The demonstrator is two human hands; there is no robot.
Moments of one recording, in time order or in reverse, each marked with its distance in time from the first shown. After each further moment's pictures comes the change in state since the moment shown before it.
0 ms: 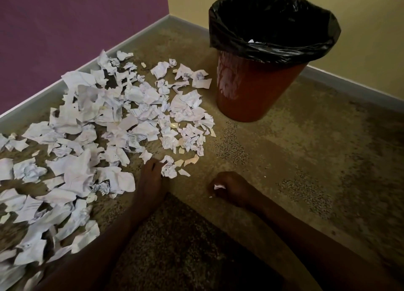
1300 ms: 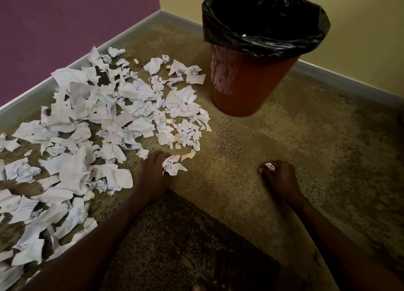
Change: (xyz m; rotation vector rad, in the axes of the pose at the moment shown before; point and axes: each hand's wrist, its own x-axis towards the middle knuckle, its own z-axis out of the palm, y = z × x) left_hand 0.015 -0.001 0.002 -0.135 -0.170 -0.026; right_hand -0.072 0.070 -0.034 0.138 0.546 0.557
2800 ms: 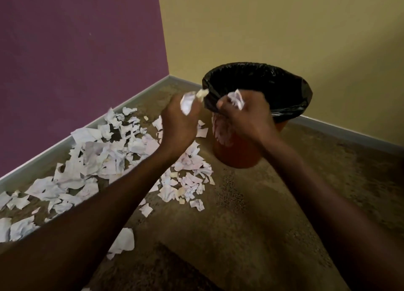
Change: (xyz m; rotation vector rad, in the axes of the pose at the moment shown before) left_hand 0.120 0.213 -0.174 -0.521 0.645 0.156; right_hand 0.067 -0.292 -0.130 0.434 0.211 -0.370
